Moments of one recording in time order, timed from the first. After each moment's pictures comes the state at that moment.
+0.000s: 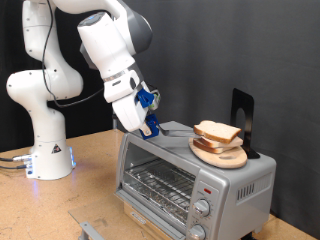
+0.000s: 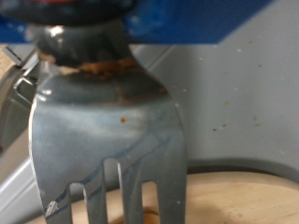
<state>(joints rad) -0.10 -0.22 0.16 -2.43 0.65 2.39 -0.39</state>
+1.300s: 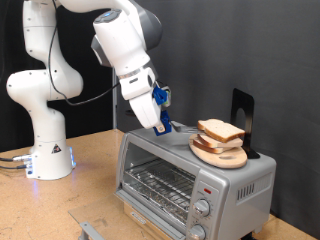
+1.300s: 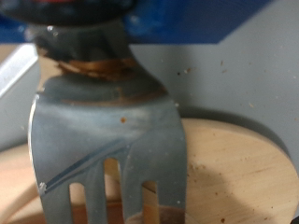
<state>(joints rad) -0.10 -0.17 0.22 -2.35 0.61 2.36 -0.34</state>
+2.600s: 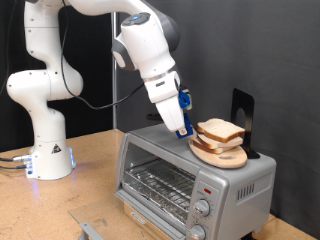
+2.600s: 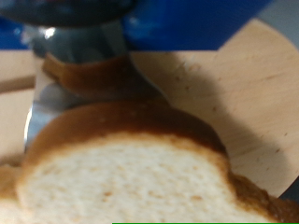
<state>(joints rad) -0.10 -0.06 0.30 -2.24 0.56 2.40 -0.25</state>
